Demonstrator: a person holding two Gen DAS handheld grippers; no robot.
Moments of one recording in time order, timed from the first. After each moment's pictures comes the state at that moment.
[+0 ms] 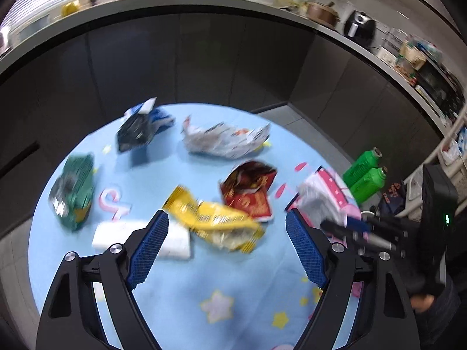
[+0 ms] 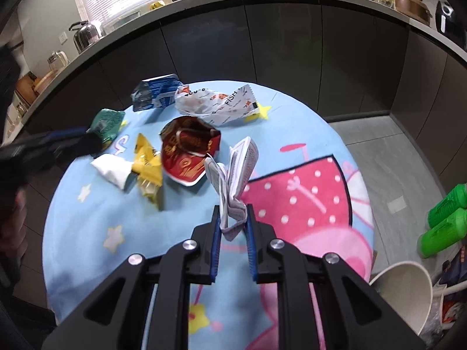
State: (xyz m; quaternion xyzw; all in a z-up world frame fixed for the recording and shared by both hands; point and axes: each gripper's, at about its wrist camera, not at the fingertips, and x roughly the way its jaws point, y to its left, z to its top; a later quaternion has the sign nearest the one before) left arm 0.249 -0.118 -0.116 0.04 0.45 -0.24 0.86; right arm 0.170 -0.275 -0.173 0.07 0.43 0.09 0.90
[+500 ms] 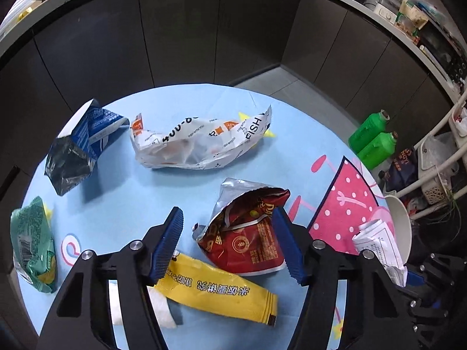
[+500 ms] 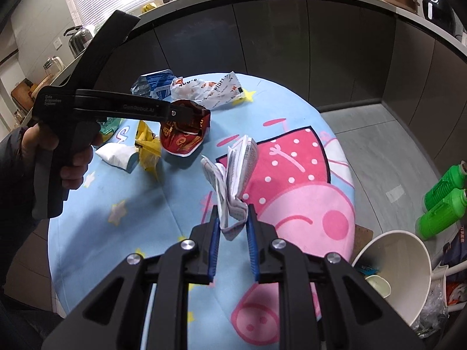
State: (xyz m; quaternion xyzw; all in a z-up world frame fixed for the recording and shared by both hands) left arm 0.323 -0.179 -0.173 0.11 0.51 -0.25 0.81; right arm 0.131 -0.290 -0.172 0.08 0.44 0.08 0.89
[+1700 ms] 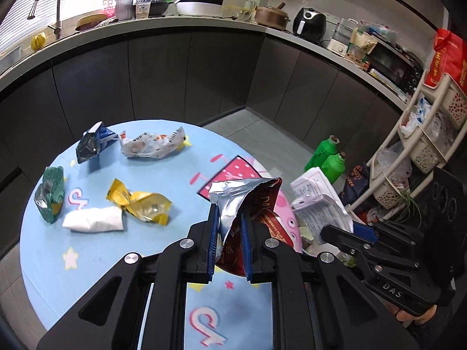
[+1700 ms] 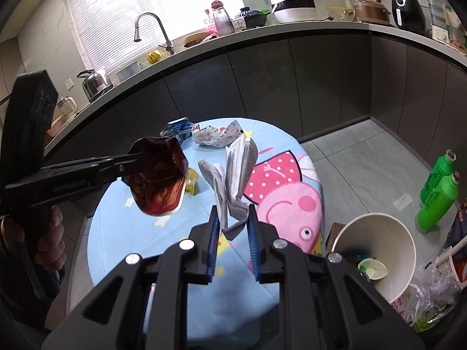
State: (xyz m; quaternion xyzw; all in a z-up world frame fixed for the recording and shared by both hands) left arm 0.132 -0.165 -0.067 0.05 0.41 -0.32 0.85; right arm 0.022 -0.308 -0.104 0.13 0.35 0.06 0.93
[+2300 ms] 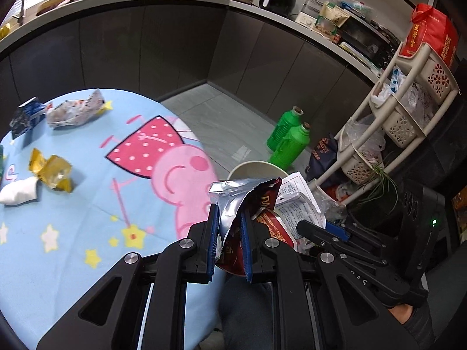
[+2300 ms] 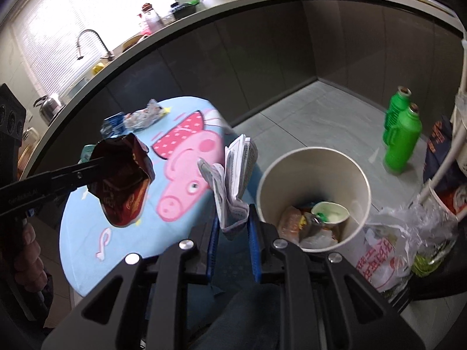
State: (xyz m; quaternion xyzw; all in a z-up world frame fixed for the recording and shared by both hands) left arm 0.079 -0.260 -0.116 0.05 0.46 -0.38 0.80; right arm -0.048 -0.402 -0.180 0.22 0.38 -0.05 0.90
